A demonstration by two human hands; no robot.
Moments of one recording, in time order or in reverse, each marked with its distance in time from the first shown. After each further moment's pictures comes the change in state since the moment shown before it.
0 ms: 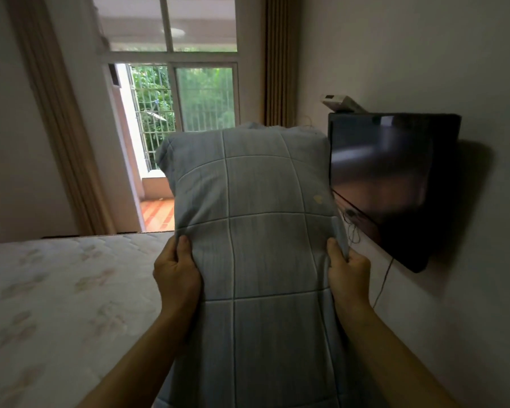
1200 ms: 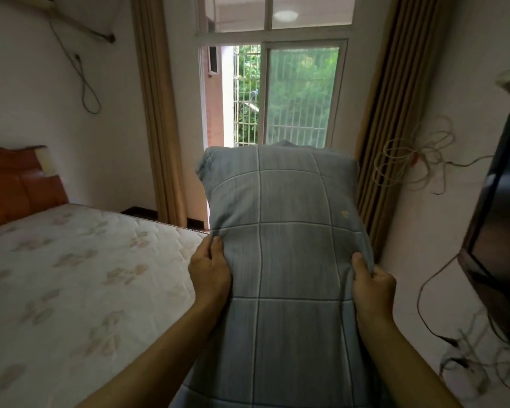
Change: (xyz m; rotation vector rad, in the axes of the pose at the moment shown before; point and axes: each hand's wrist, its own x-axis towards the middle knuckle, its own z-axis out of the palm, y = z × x) left_hand 0.271 -0.216 0.247 0.134 0.260 -0.144; right_hand 0.361 0.193 0.265 0.066 -0.338 0.127
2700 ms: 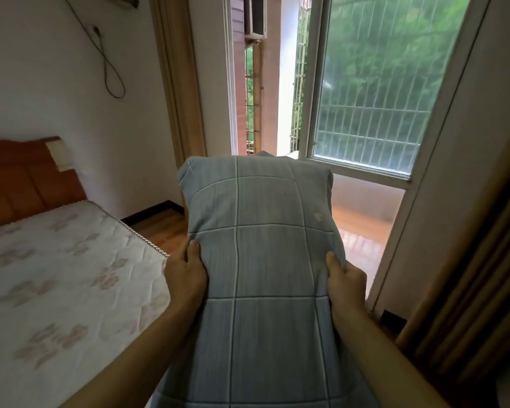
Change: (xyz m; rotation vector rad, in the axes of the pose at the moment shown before) left_hand 0.581 -0.220 0.422 0.296 0.407 -0.010; right_hand 0.693 0.230 0.427 -0.040 -0.427 0.204
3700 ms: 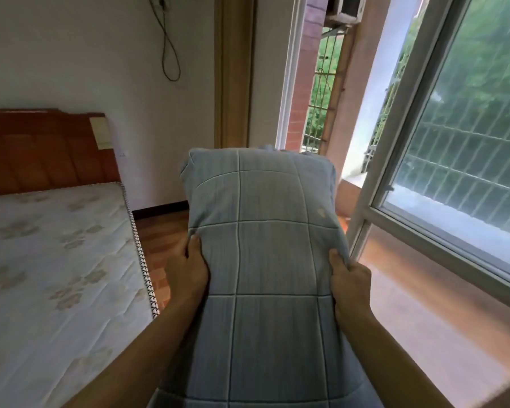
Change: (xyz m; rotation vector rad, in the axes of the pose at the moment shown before) left_hand 0.308 -0.065 0.344 0.035 0.330 0.000; right_hand 0.497 0.000 0.202 -0.070 -0.296 -0.044
